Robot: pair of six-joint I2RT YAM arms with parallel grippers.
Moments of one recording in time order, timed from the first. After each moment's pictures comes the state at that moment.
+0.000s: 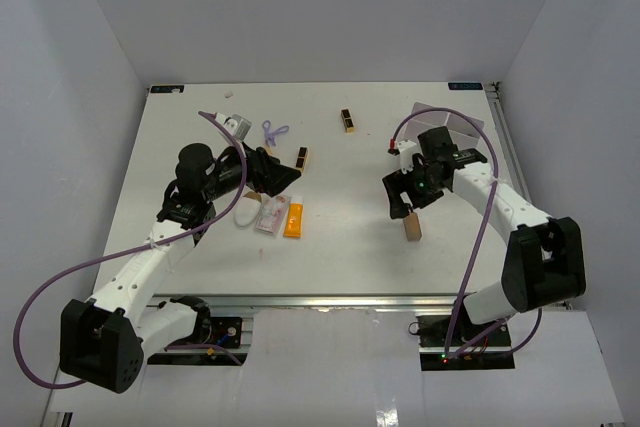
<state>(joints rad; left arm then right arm) -0.32 1.05 0.74 0.20 0.62 -0.40 0.31 1.45 1.05 -0.76 -0.32 -0.25</state>
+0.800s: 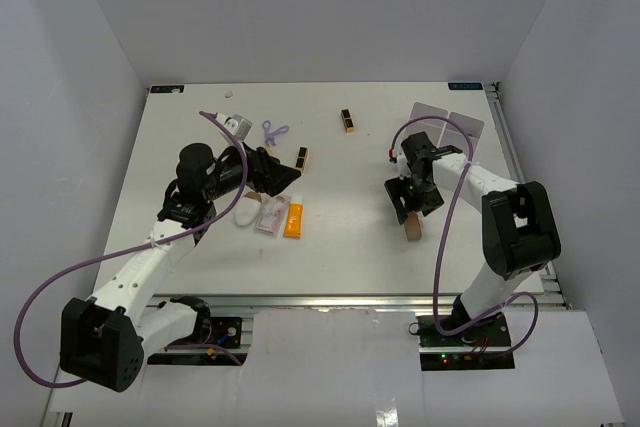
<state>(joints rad) -0.32 1.06 0.74 0.20 0.61 -0.39 0.34 1.68 1.09 -0.77 -0.04 -0.07</state>
